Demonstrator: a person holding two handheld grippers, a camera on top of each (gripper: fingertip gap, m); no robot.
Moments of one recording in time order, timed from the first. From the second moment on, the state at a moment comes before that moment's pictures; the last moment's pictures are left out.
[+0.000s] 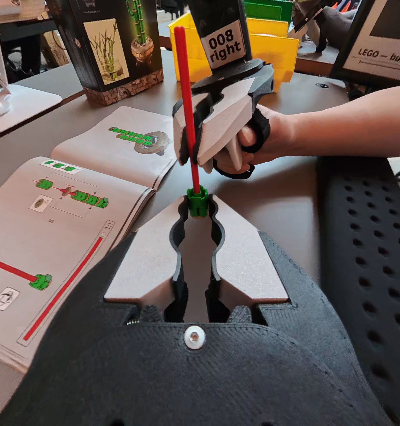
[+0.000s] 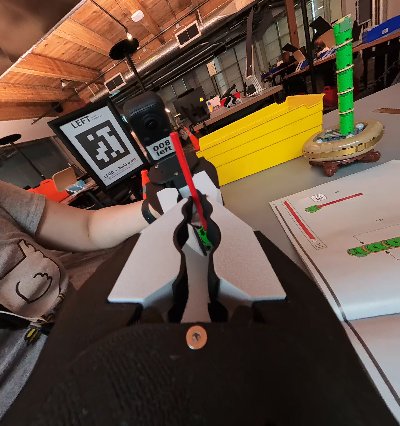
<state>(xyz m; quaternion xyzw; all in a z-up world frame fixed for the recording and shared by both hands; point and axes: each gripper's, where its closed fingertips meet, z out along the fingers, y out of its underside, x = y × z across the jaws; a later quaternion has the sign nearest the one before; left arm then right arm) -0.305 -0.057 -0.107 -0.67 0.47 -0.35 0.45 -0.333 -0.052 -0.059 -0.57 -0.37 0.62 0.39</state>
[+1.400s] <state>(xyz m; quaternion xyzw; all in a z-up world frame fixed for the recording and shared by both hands) -0.354 -0.037 -0.062 -0.62 0.42 -0.42 0.51 -0.378 -0.032 -0.106 -0.64 -0.51 0.39 0.42</state>
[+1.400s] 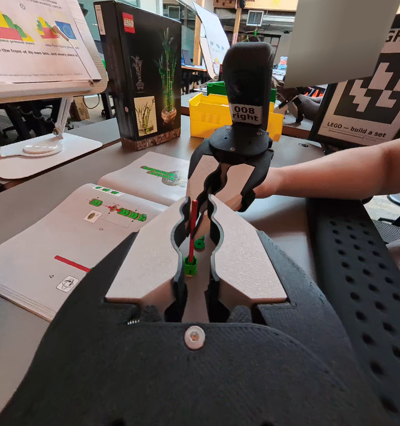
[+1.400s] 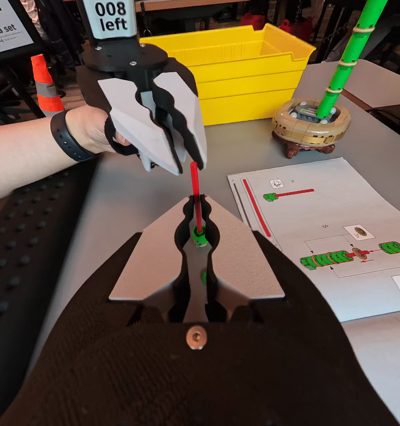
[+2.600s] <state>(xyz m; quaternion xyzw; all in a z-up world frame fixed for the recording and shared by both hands) -0.353 -0.033 -0.074 -0.65 0.42 -0.38 0.51 -0.371 -0.040 -0.104 -0.61 -0.50 0.44 0.43</state>
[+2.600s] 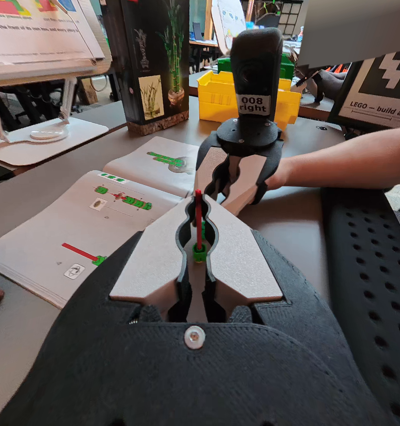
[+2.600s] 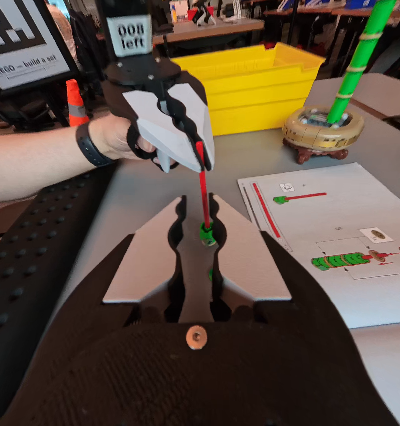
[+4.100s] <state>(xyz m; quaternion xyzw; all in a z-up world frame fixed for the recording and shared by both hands) -0.381 -0.022 -0.104 -0.70 0.43 -0.33 0.46 -0.225 0.029 -0.050 -0.63 -0.42 0.33 0.56</state>
